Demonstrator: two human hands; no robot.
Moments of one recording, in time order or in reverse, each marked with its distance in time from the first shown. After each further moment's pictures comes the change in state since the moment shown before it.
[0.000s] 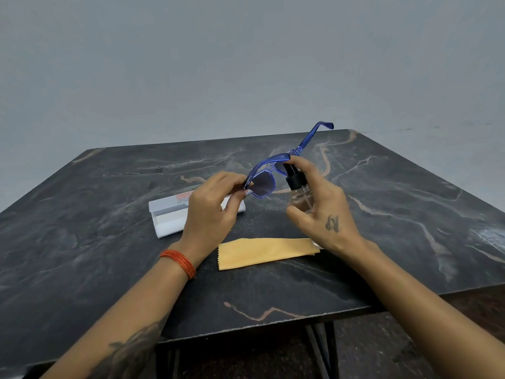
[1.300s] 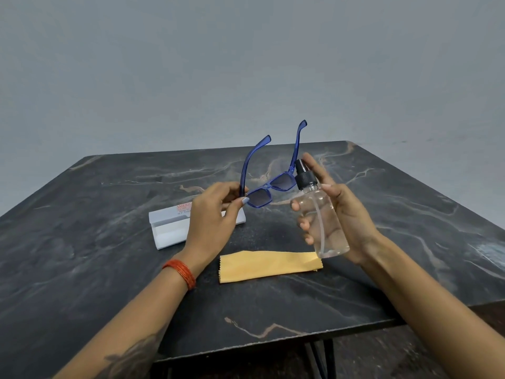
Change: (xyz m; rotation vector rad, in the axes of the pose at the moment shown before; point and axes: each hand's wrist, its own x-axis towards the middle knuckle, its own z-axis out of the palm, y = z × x) left_hand 0.005 -0.004 0.006 -0.123 0.015 -0.310; right_hand 0.011 0.013 -0.022 1.264 -0.406 0.446
